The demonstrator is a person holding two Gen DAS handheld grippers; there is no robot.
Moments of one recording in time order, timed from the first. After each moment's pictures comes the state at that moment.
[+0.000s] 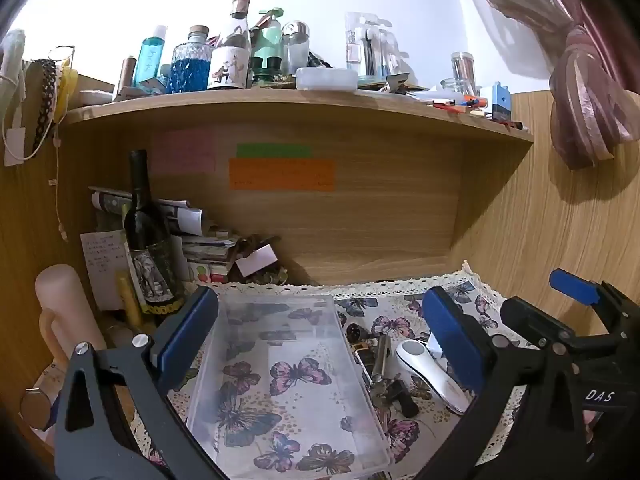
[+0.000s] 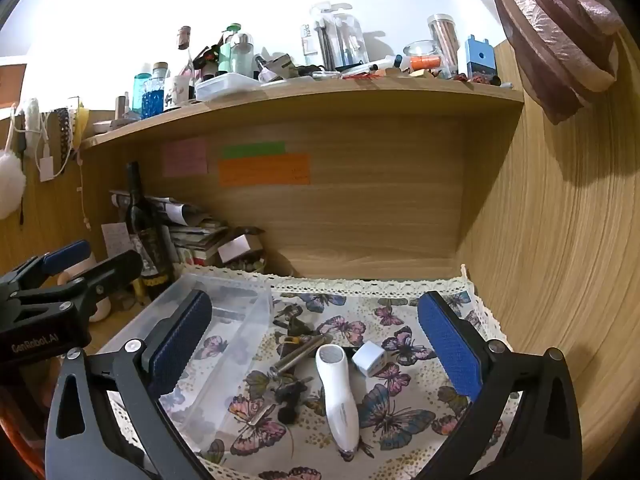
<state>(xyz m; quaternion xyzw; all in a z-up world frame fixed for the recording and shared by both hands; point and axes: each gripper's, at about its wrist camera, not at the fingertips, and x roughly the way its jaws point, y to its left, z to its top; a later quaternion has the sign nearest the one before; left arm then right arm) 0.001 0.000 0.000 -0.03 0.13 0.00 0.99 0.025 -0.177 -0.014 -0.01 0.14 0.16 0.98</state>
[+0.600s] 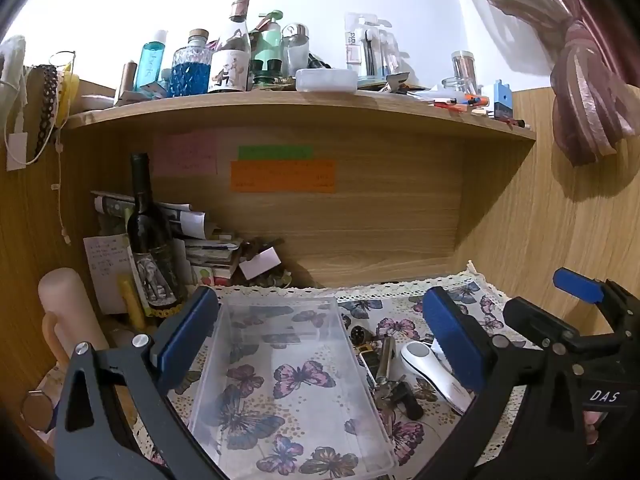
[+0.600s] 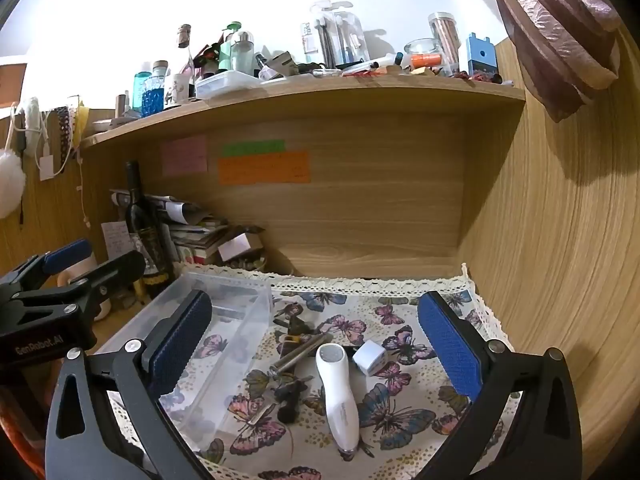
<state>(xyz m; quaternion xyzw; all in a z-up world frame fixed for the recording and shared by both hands) 0.002 0.003 -0.001 -0.02 0.13 0.01 0.99 0.026 -0.175 -0.015 -0.01 0.14 0.16 0.98</state>
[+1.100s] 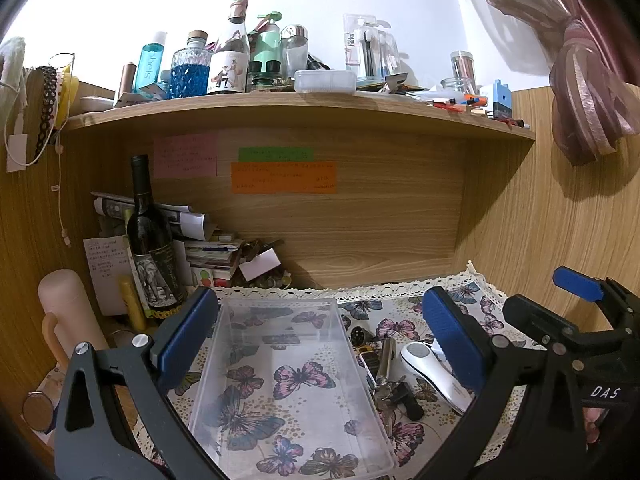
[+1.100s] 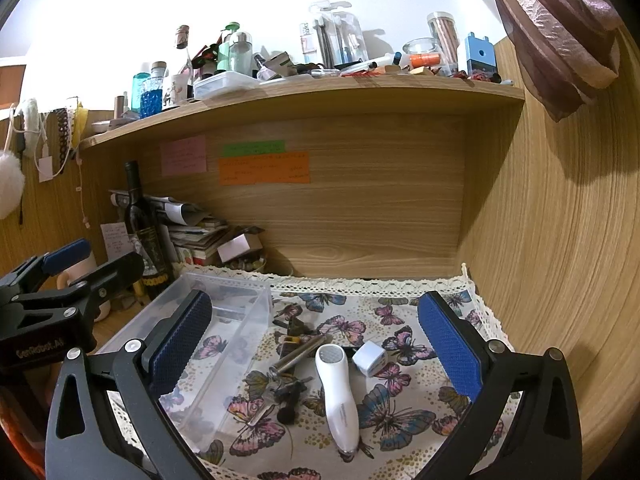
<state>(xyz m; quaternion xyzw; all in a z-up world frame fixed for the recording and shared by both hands) 0.001 -0.001 0.001 -0.01 0.12 0.01 0.99 0.027 -0.176 -0.015 -0.01 0.14 0.16 0.98</state>
